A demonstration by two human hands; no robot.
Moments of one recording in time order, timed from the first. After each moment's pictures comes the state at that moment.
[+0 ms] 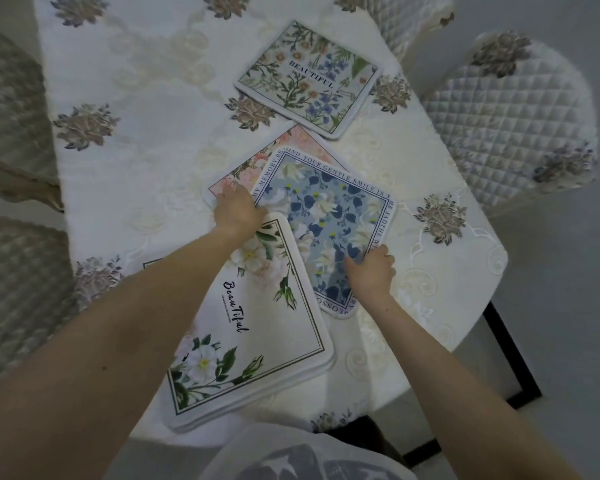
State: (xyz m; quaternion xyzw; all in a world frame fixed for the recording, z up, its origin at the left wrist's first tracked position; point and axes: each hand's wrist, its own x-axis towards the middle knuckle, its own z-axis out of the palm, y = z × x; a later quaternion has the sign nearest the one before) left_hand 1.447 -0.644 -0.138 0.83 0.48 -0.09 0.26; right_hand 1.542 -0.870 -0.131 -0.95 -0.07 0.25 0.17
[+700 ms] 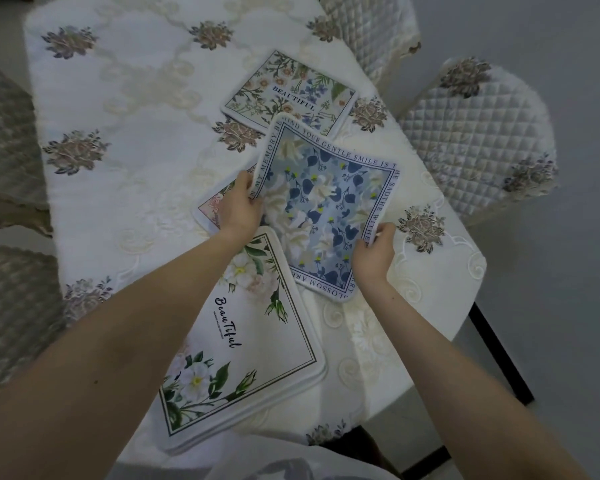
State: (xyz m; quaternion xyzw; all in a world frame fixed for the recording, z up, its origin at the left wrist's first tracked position) left_hand 1.468 -0.651 -0.118 0.78 0.42 0.19 0.42; right_hand 1.565 -0.858 -0.101 -0.87 -0.05 0.12 0.47
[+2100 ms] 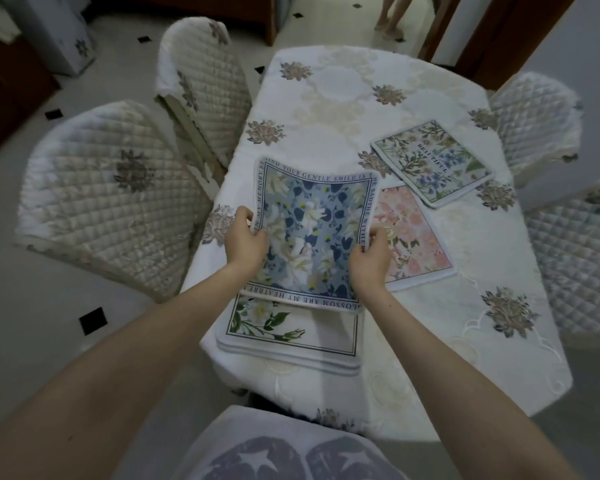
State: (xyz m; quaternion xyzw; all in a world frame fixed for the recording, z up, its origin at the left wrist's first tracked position) left_hand 1.252 -0.735 -0.076 0.58 0.65 0.35 0.36; right_hand 1.445 -0.807 -0.072 -0.82 -0.32 0.23 0.42
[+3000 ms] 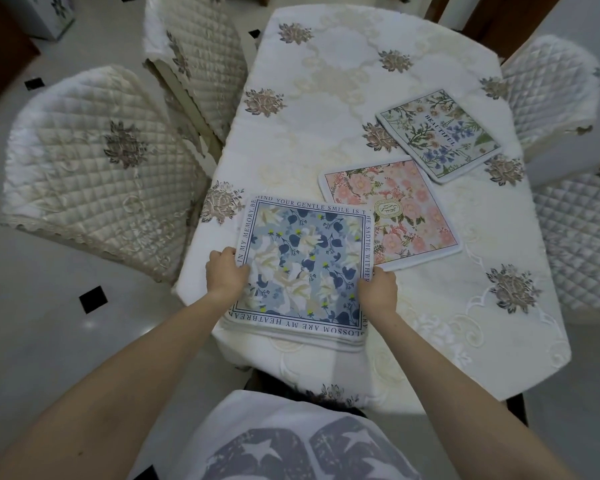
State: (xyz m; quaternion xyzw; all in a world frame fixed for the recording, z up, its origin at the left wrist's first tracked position) left_hand 1.199 -0.779 -0.143 0.60 0.72 0.08 0.34; right_hand 1.454 -0.872 -0.134 -0.89 -0.35 0.27 0.13
